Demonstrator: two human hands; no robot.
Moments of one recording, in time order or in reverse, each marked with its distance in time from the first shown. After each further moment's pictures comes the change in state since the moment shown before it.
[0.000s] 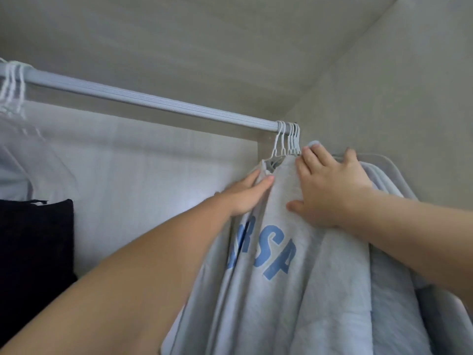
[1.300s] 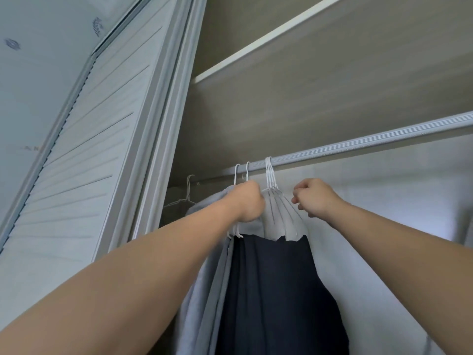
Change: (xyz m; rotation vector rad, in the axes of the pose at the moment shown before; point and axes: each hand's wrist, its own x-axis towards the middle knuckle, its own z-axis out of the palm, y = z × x) left_hand -0.232 0.001 -0.280 0.929 0.401 -0.639; right_hand 0.081 -0.244 -0.180 2.083 -0.108 -0.375
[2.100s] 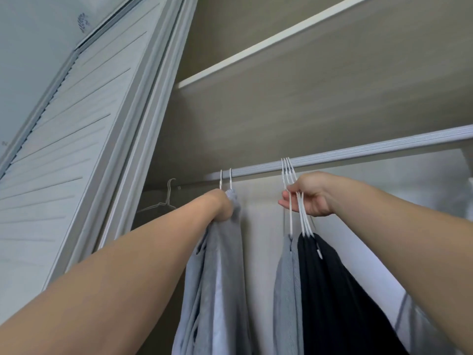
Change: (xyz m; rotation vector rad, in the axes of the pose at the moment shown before) left_hand 0.010 0.002 -0.005 0.009 -0.042 -0.298; right_hand -0.012 -0.036 -0.050 0.650 -0.150 0.434
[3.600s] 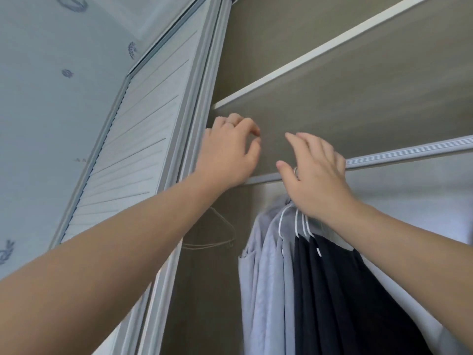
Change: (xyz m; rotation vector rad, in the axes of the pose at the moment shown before) left_hand -0.077 0.001 -0.109 0.046 0.856 0.620; right_hand -0.081 -0.002 0.040 -1.018 0.392 -1.146
